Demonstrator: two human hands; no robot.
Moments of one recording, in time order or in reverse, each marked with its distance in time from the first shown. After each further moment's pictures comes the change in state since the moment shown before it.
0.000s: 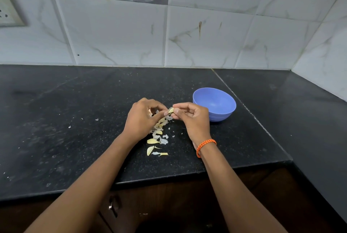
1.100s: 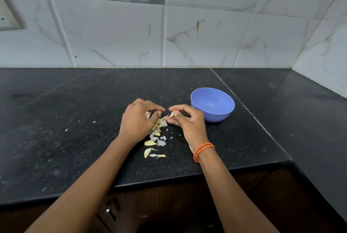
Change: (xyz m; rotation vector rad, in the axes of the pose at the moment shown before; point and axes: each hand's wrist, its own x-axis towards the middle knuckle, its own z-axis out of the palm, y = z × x) left_hand -0.003 0.003 0.000 0.209 0.054 0.003; right_hand -0.003 0.008 0.003 0.155 -0.082 0.030
